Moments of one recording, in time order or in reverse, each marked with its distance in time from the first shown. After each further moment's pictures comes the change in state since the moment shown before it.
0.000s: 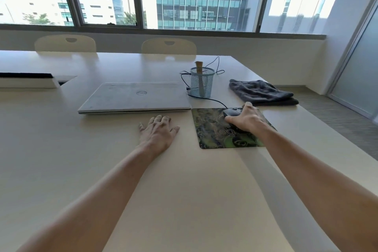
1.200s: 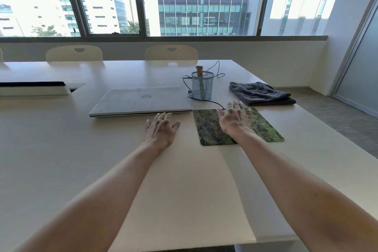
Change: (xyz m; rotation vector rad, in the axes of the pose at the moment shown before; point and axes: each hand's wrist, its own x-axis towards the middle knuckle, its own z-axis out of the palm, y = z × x) left_hand -0.008 0.004 -0.009 -0.047 0.068 0.025; right_hand -0.025 -0.021 0.023 -0.159 0.104 -0.180
